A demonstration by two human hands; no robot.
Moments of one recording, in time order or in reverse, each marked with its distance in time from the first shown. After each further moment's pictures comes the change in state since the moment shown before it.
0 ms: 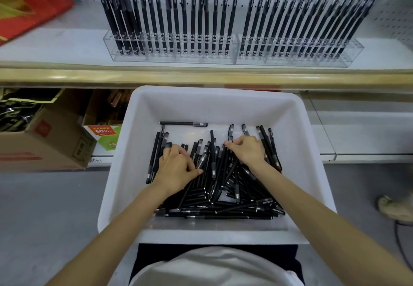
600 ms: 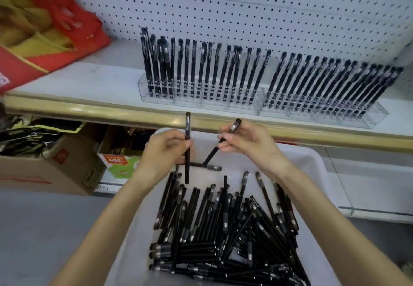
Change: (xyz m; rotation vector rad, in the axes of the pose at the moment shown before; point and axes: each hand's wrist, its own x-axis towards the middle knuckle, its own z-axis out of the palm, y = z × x) left_hand 0.030 0.010 -0.138 -0.909 0.296 0.030; right_hand -0.019 -0.141 -0.088 0.755 -0.387 -0.518
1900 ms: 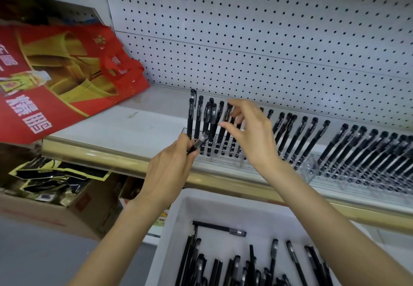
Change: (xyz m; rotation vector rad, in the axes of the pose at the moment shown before) left_hand 0.086 0.023 -0.076 0.902 0.271 0.373; right_hand 0.165 -0.056 0.062 -0.873 0.339 -0.792
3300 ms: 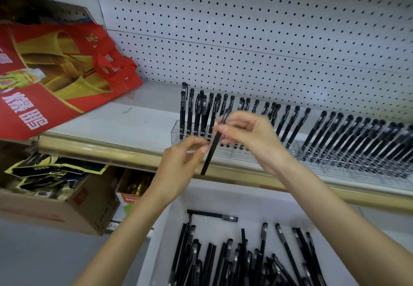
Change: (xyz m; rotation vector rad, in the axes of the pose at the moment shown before) left_hand -0.017 0.022 0.004 -0.612 -0.127 -0.096; right_hand -0.022 -0.030 -0.050 0.834 -0.311 0.568
